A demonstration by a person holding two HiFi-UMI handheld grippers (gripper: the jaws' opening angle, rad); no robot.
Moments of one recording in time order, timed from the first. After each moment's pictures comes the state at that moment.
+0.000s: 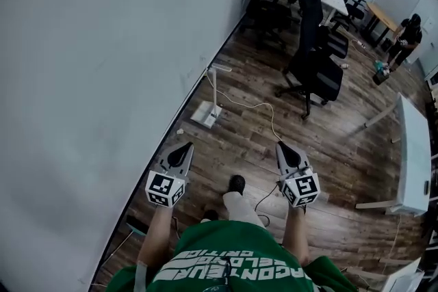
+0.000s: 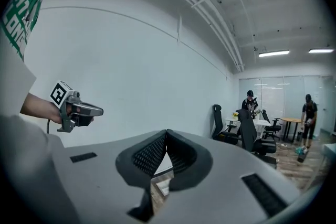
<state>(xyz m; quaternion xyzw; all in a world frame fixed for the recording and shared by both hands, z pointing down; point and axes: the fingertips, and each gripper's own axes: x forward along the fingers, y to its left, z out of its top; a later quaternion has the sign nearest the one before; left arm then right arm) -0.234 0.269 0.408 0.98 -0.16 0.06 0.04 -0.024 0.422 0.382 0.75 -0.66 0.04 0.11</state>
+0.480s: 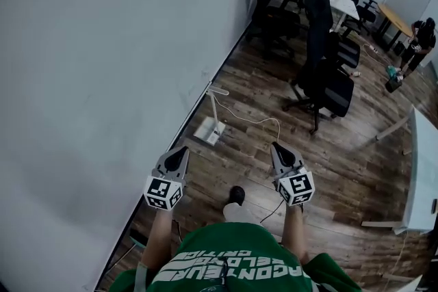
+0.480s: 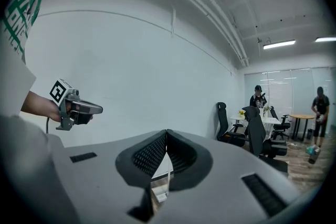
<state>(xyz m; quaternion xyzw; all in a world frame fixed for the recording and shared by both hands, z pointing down) -0.121 0.170 0.414 0.97 -0.20 0.08 0.05 0.102 0.310 0.401 0.73 -0.68 0.05 0.10</state>
